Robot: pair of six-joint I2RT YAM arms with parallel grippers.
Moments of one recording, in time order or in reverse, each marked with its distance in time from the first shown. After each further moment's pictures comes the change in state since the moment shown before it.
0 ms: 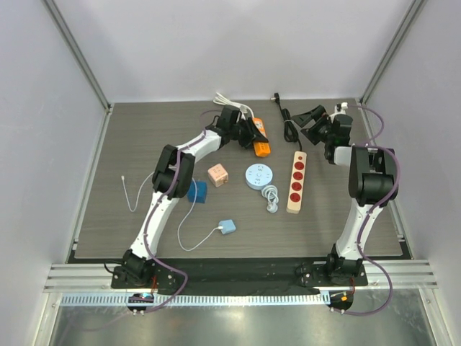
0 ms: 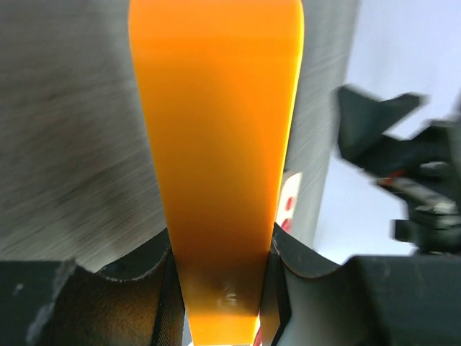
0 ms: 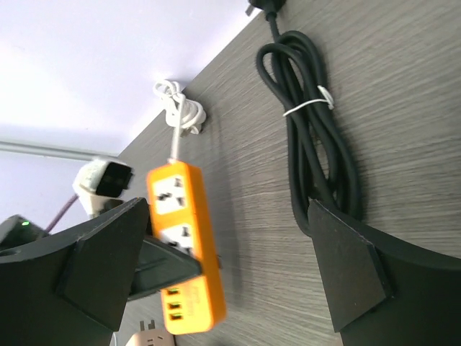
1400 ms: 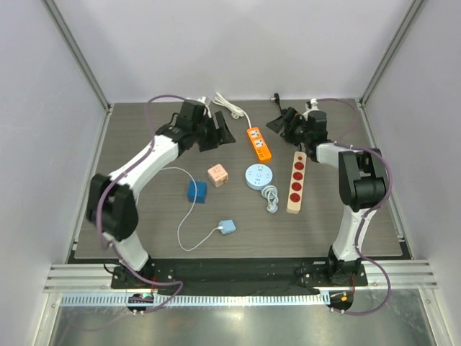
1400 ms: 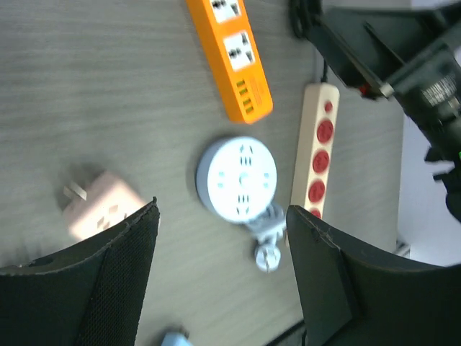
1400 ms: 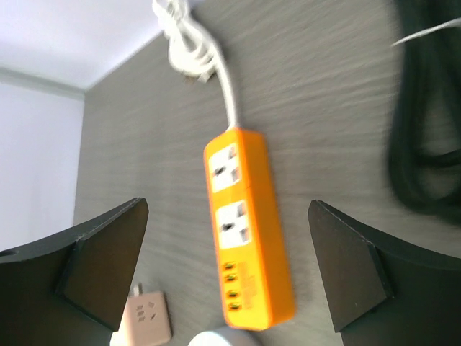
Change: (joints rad) left arm 0.034 -0.785 -0.618 -0.286 -0.349 0.327; right arm 0.169 -0.048 0.046 -0.176 0.066 -0.150
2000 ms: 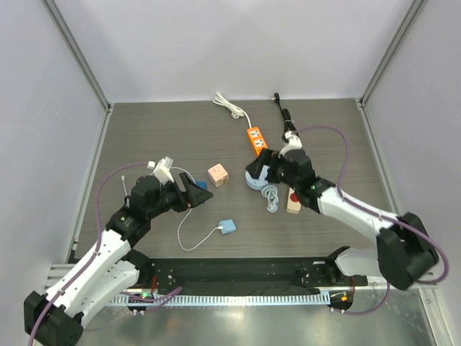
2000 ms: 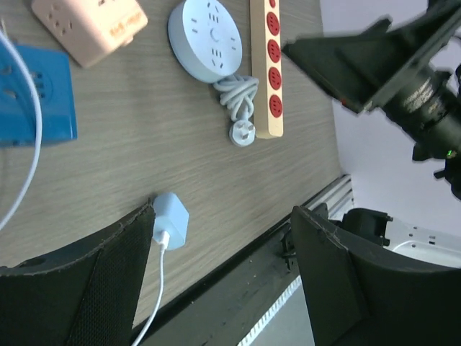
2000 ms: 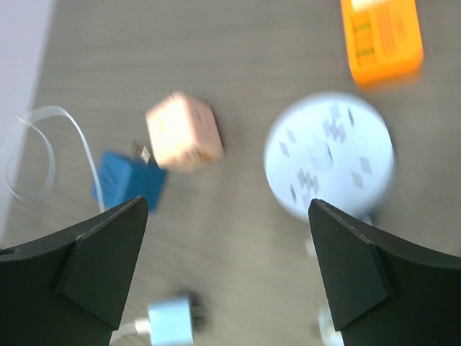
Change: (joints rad) left arm -0.021 -1.032 -0.945 0.187 0.084 -0.151; right arm 0.449 -0.657 -0.407 -0.295 0.373 -0.126
